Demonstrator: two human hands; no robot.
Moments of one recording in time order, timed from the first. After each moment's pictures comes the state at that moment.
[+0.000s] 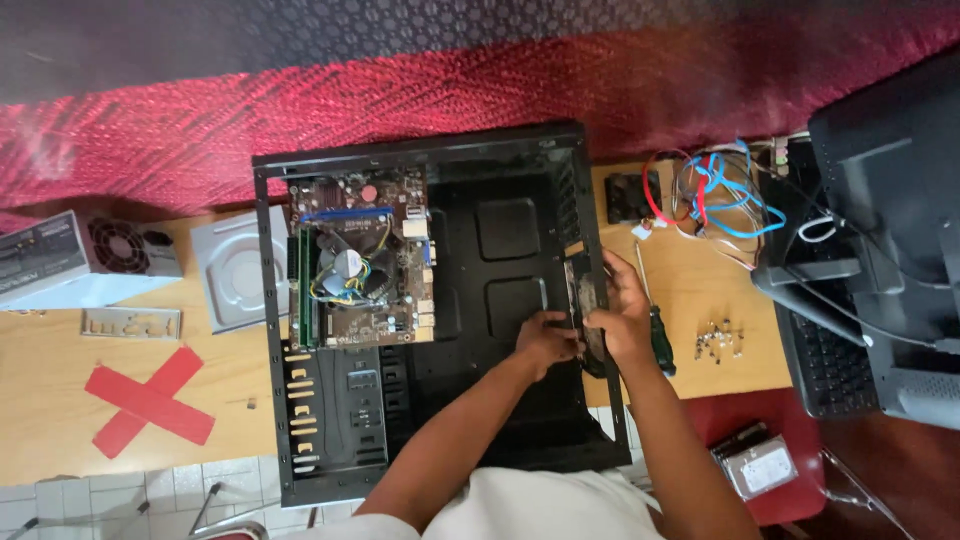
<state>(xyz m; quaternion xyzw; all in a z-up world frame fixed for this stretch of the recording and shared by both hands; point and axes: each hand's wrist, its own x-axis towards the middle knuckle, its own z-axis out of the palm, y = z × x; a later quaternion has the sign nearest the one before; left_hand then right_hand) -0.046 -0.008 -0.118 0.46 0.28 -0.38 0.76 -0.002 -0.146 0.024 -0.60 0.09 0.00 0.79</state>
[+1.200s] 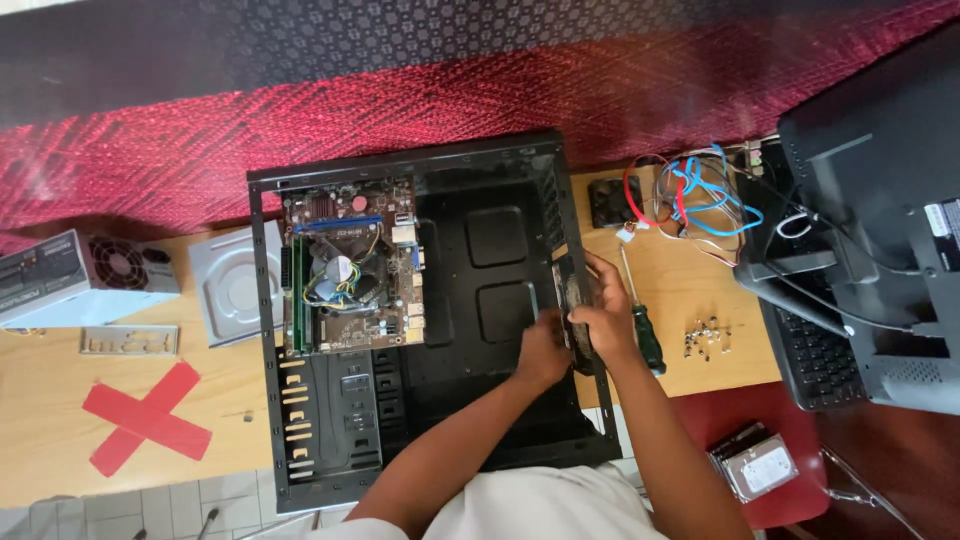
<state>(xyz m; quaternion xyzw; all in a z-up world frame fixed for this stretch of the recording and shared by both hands) -0.035 -0.011 0.005 0.77 0.07 -0.27 0.57 -0.002 -0.138 0.038 -0.64 0.09 0.01 0.76</state>
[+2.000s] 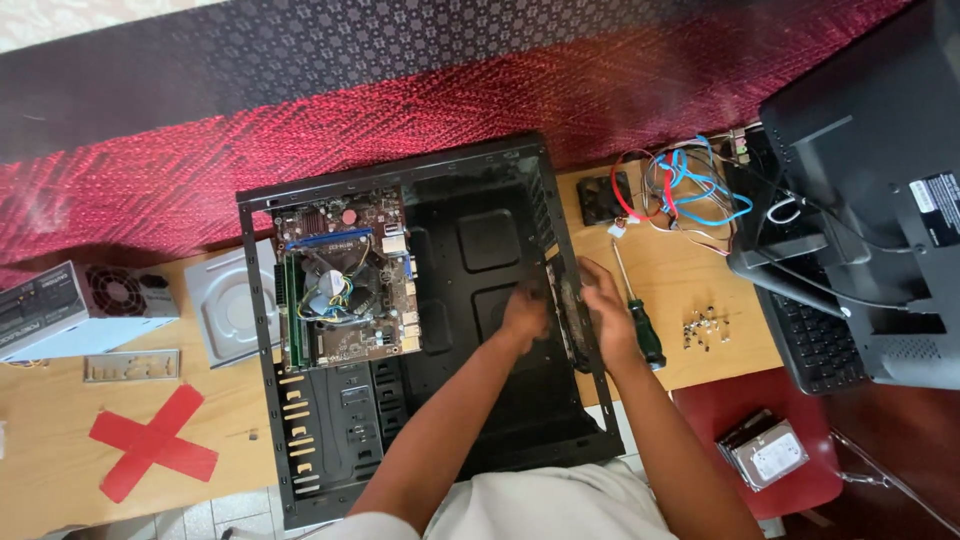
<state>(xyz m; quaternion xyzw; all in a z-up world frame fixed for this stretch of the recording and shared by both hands) 0.014 -0.016 -0.132 0.59 0.21 -0.30 0.72 -0.015 -0.140 0.067 -0.56 0.16 0.04 0.81</state>
